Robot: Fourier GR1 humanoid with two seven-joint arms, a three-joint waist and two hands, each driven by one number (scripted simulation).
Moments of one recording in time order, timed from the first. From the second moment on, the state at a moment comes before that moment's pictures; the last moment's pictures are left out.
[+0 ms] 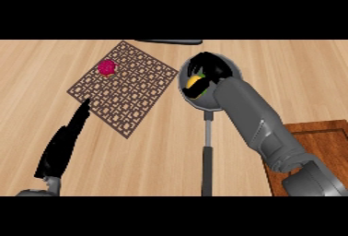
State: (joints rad) left arm -0.01 0.31 -0.14 -1.59 -0.08 0.09 0.15; right arm -1.17 -0.06 0.22 -0.21 0.40 -0.11 -0.01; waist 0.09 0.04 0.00
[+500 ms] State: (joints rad) left arm 0.00 0.32 -0.13 -1.59 -0.08 0.08 0.13; right arm -1.16 -0.02 0.01 -0.21 0.22 -0.20 -0.15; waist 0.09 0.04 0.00
